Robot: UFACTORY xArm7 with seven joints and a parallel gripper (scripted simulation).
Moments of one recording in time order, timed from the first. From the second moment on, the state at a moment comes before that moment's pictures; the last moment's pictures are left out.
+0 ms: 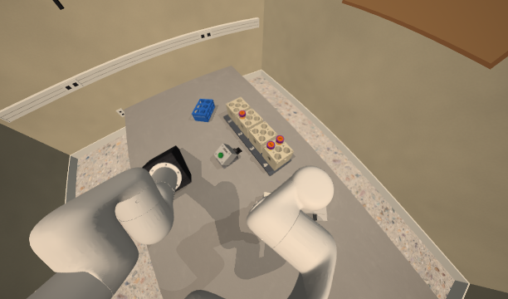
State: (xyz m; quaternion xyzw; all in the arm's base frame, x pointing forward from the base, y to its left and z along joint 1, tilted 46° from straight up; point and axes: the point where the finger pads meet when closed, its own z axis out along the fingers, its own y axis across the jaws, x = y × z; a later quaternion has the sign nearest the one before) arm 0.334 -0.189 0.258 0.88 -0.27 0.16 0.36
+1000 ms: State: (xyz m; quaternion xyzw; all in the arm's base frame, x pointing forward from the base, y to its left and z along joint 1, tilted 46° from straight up) arm 0.335 -0.200 0.247 0.88 -0.27 0.16 0.36
